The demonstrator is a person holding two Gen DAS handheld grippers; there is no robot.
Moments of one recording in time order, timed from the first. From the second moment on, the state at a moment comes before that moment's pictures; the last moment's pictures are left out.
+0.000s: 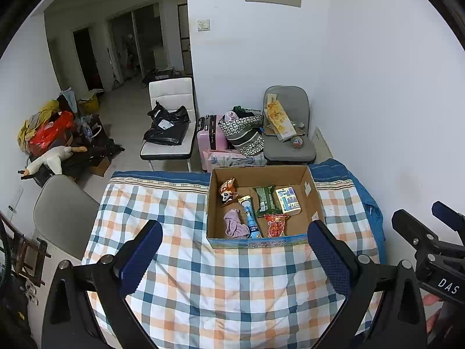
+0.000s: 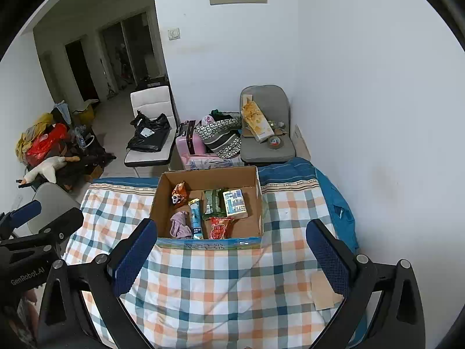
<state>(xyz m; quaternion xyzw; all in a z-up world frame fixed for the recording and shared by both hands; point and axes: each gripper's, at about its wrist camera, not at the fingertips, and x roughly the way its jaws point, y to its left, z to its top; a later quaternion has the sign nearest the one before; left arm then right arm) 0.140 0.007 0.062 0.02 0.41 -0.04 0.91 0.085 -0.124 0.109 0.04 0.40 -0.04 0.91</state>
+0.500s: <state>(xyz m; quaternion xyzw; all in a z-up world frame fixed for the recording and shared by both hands) 0.137 0.009 0.059 0.01 0.41 -0.03 0.91 0.084 -0.126 0.108 0.03 0.40 -0.05 0.91</state>
